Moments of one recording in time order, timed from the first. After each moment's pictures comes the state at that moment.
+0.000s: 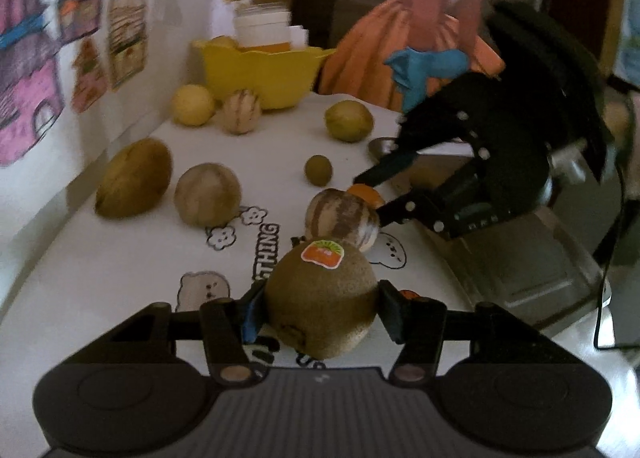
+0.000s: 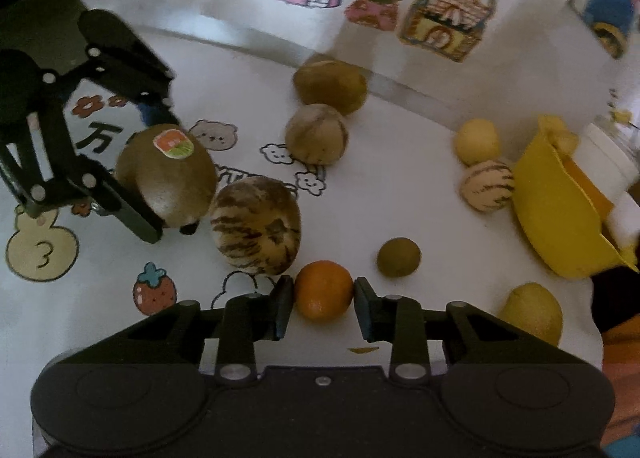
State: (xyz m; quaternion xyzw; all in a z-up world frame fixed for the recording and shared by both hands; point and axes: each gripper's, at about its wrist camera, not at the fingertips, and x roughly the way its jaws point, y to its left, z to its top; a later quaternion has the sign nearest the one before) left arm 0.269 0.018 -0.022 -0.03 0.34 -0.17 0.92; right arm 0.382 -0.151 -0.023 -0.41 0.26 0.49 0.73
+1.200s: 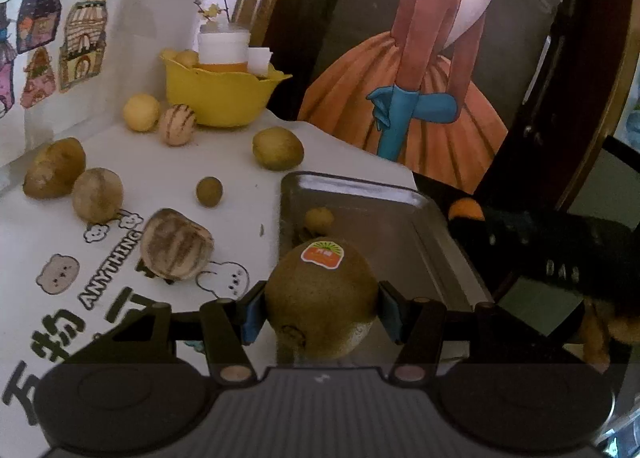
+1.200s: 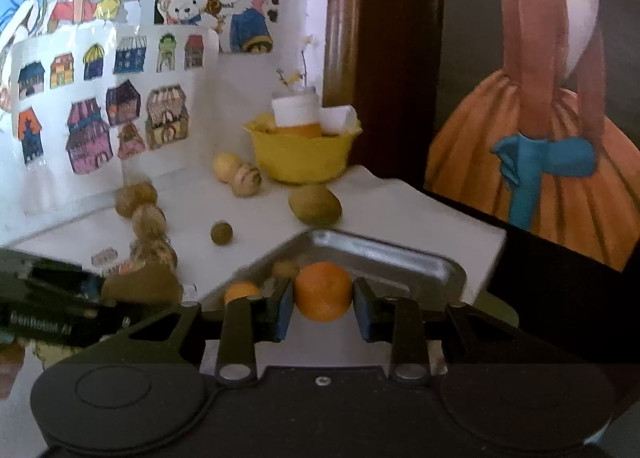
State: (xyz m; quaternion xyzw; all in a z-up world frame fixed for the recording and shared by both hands) left arm 0.248 -0.096 -0.001 -0.11 0.31 -0.15 0.93; right arm 0.279 -0.327 0.017 -0.09 0.23 0.21 0.95
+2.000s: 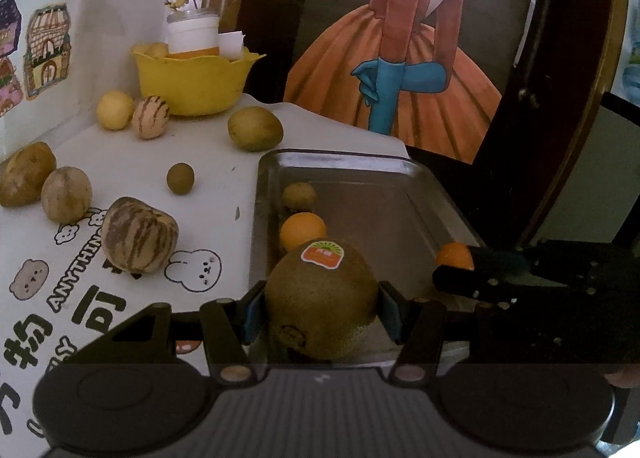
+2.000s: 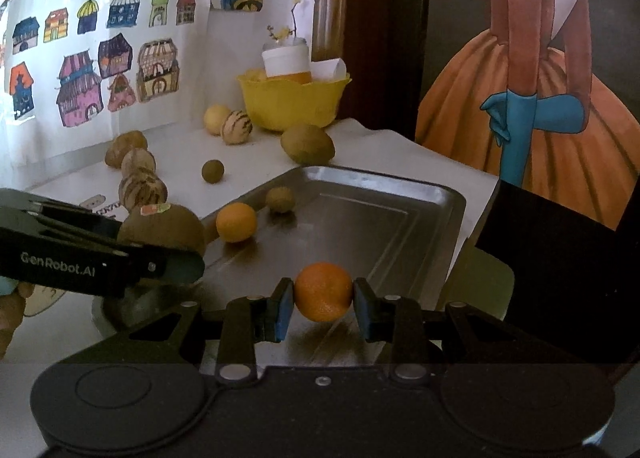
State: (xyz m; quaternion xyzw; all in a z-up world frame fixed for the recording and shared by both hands) left arm 0.255 -0.121 -0.017 -0.06 0.32 -0.16 0.93; right arm 0.263 -0.328 -0.028 -0.08 0.27 0.19 0.94
